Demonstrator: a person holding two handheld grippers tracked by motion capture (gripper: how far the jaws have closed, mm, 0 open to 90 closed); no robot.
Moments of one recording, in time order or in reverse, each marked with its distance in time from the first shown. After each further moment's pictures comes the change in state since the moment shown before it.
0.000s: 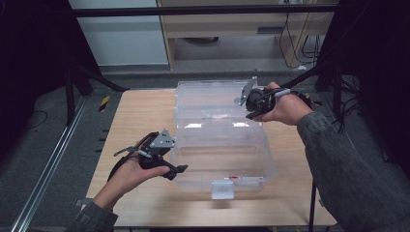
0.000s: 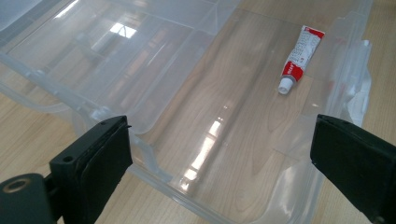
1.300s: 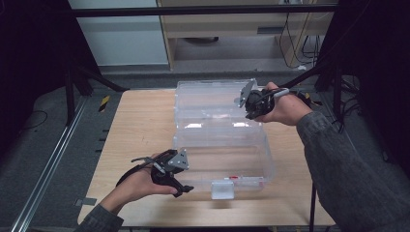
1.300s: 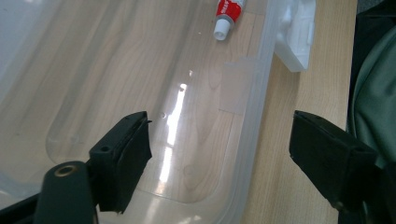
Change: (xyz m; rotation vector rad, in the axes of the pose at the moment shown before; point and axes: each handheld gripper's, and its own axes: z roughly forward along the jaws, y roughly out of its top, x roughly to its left) left arm -0.032 -0.009 0.036 0.173 -0.183 0.162; right arm 0.002 0.002 0.001 0.002 0.009 -0.049
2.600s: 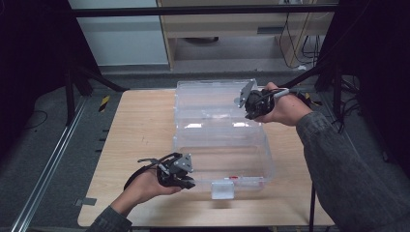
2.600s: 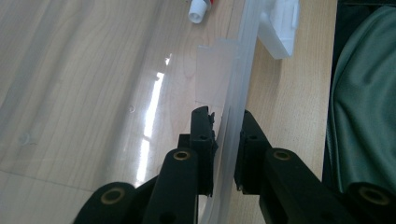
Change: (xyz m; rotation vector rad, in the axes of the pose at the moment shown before) left arm 0.000 -0.001 0.016 0.040 -0.096 -0.022; right arm 0.001 0.000 0.000 -0.005 -0.005 0.000
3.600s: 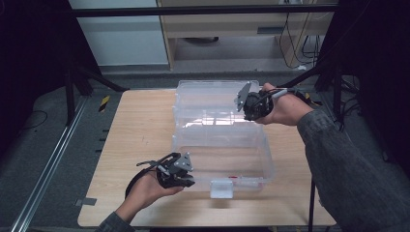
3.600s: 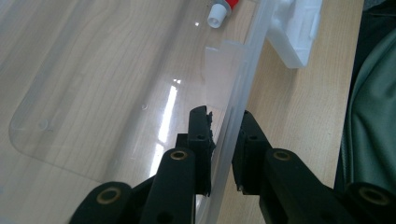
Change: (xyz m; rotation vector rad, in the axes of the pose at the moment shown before) left arm -0.004 0.000 -0.001 0.000 0.080 -0.050; right arm 0.009 0.009 -0.010 0.010 0.033 -0.078
